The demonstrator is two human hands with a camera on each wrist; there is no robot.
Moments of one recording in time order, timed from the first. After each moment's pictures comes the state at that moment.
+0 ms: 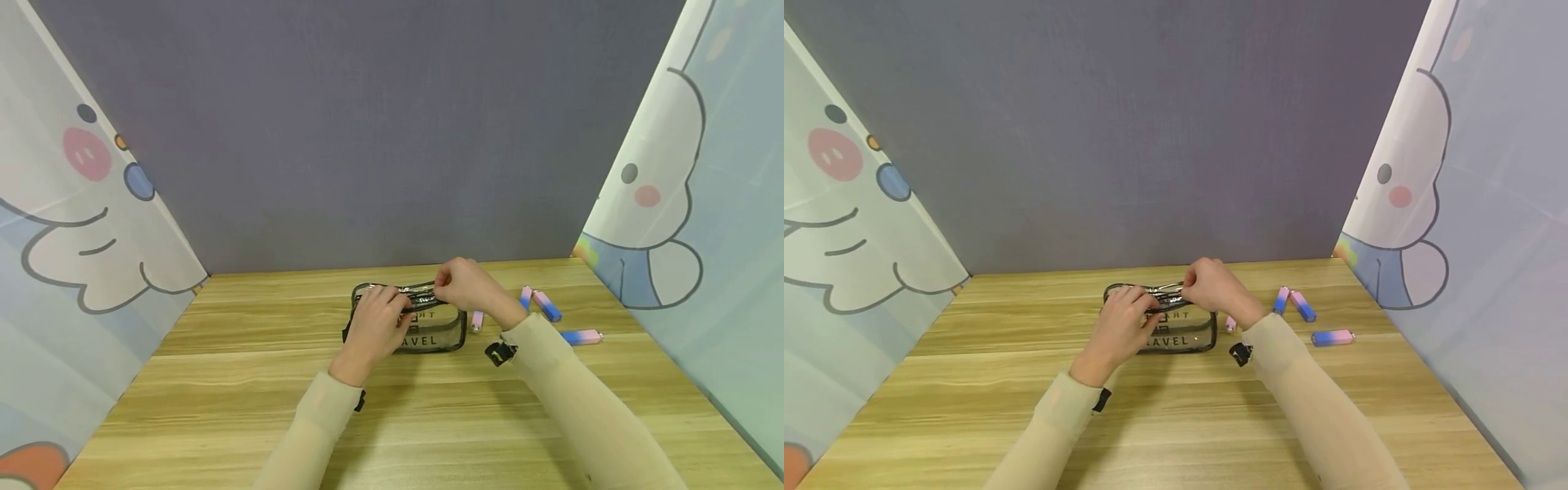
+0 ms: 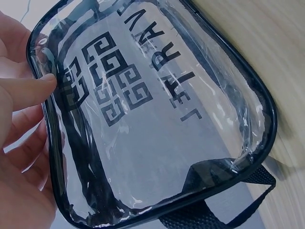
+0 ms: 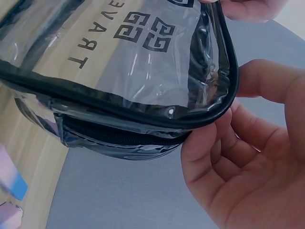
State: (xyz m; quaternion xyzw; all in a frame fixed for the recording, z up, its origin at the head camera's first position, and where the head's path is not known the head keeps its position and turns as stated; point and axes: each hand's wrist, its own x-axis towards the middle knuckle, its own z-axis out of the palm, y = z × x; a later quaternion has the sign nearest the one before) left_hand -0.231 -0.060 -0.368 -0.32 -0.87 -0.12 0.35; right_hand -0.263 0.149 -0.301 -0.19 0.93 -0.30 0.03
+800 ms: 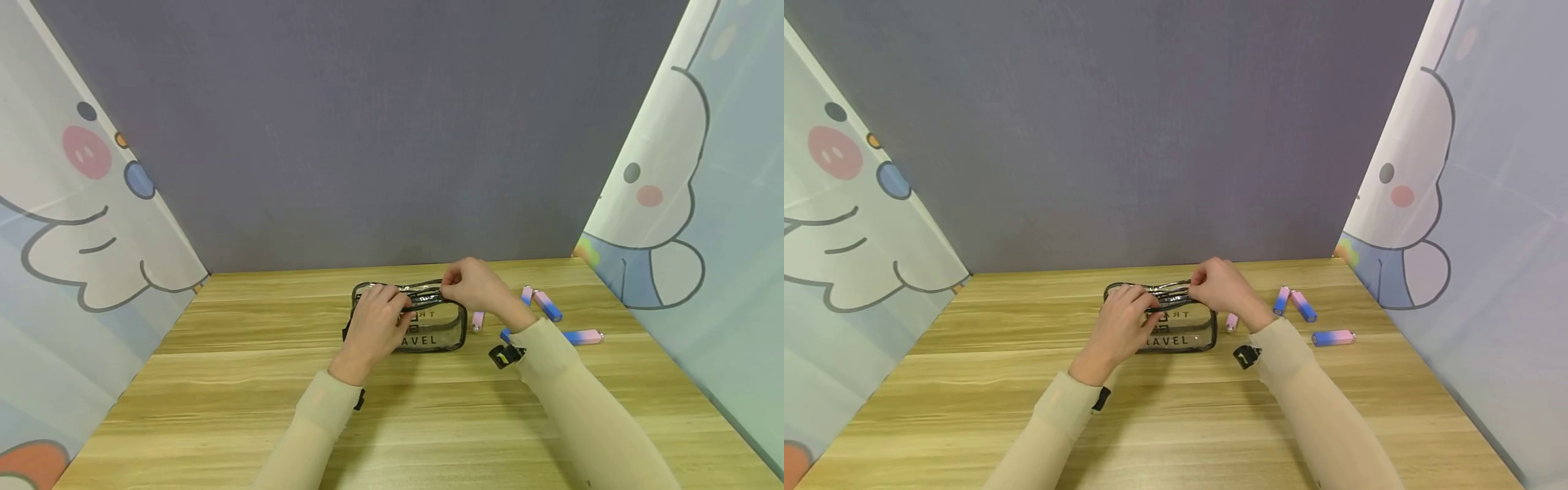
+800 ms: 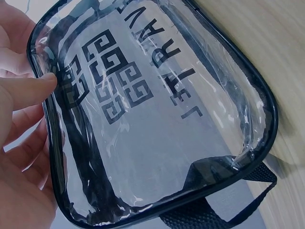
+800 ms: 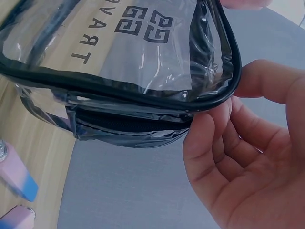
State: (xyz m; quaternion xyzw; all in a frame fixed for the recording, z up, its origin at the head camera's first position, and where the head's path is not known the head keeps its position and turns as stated) left_hand -0.232 -0.062 -0.367 -0.32 -0.87 -0.13 0.34; right_hand -0.264 0.163 -0.308 -0.20 0.93 -0.31 -0.01
